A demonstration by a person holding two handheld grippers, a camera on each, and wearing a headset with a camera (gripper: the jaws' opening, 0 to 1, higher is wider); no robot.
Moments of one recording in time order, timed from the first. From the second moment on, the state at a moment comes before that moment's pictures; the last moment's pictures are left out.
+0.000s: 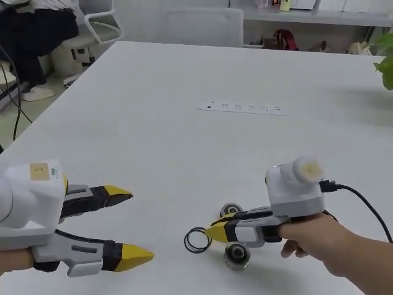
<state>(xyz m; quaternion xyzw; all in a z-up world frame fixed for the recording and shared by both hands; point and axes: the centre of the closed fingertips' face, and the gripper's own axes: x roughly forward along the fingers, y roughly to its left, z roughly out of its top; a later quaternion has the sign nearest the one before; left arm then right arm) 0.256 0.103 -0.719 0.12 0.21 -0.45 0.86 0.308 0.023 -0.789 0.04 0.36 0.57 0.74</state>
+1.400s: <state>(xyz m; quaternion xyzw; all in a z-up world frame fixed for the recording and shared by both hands) 0.259 0.104 -0.719 0.12 0.21 -0.45 0.86 0.312 0.021 -0.767 0.05 0.33 0.58 0.75</state>
